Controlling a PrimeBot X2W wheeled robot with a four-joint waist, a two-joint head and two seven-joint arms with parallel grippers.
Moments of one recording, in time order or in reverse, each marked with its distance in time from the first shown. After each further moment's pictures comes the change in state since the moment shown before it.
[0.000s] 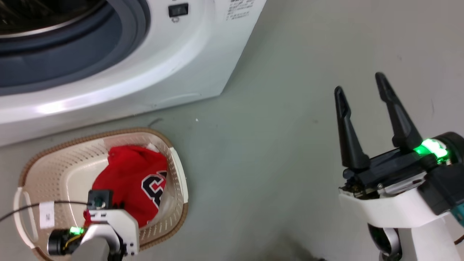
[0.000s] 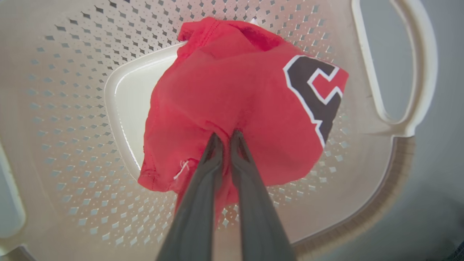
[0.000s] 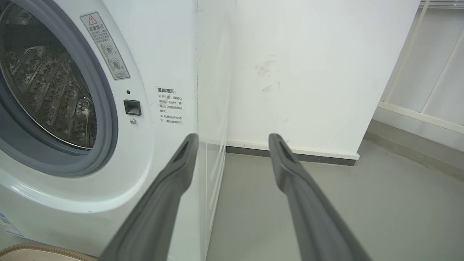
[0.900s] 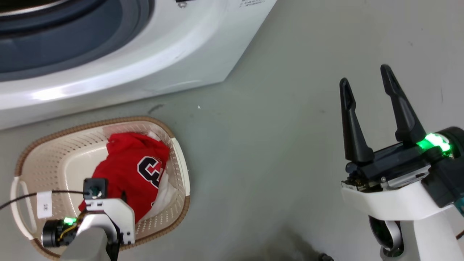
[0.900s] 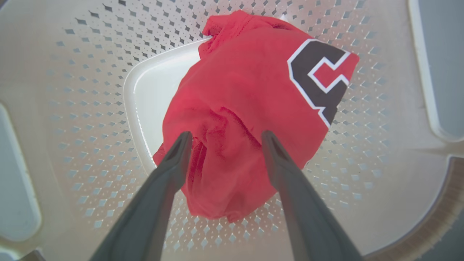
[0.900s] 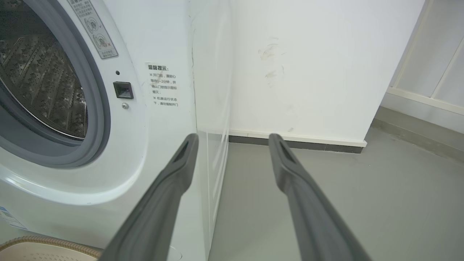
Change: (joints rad) left arm -0.083 -0.002 -0.015 0.059 -0.006 0.058 -0.019; right arm -0.030 0.000 -0.016 0.019 0.023 0.000 0.000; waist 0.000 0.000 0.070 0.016
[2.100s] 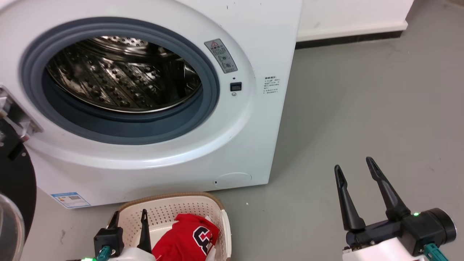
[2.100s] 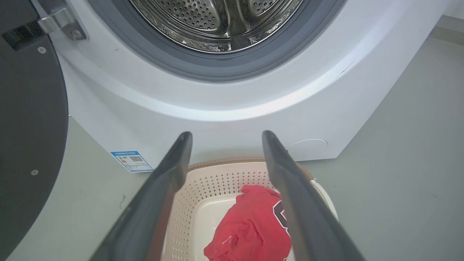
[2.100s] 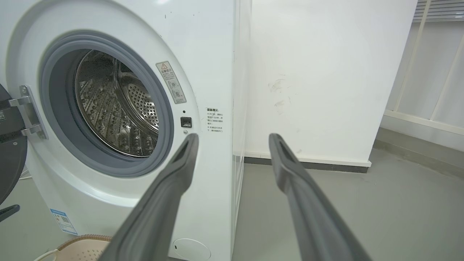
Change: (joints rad) left arm 0.568 -0.102 0.371 -0.819 0.338 0.054 -0.013; right arm 0.303 0.000 -0.043 0.111 -0.056 0.000 0.000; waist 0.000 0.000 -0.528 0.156
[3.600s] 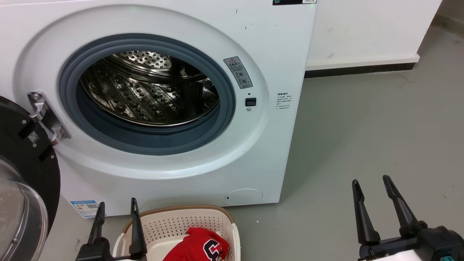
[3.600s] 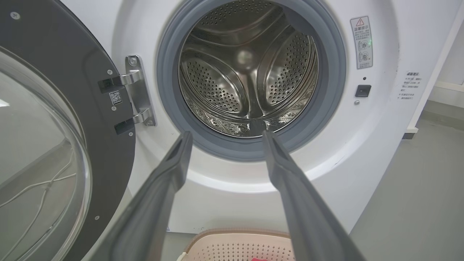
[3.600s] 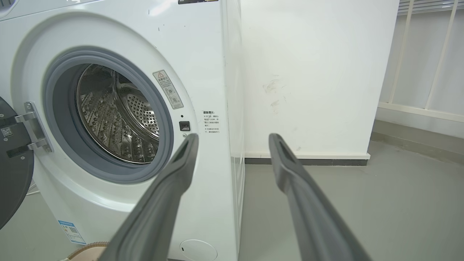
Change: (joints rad) left arm 0.212 -0.115 0.124 -0.473 0.134 0.001 0.000; right arm 0.087 0.000 -0.066 0.011 0.065 0.000 0.000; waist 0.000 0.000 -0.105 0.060
